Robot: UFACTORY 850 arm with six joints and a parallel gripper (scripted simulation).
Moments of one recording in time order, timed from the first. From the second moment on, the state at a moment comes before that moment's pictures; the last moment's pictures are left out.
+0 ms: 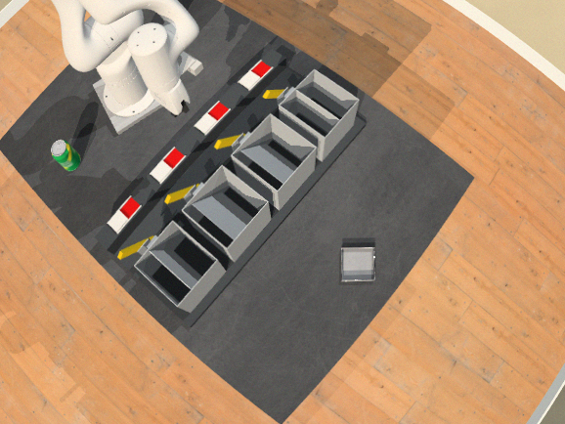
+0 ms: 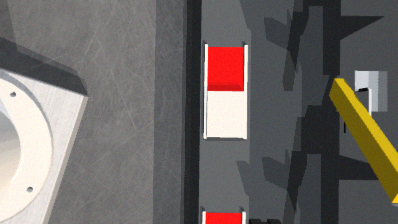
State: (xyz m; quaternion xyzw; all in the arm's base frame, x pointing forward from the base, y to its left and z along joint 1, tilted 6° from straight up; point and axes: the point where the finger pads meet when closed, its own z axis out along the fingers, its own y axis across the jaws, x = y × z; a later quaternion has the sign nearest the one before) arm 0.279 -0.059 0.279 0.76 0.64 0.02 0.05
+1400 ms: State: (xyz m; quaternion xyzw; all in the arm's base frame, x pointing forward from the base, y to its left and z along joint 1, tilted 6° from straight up) arm 0.283 -0.062 0.198 0.76 0.64 0.02 0.05
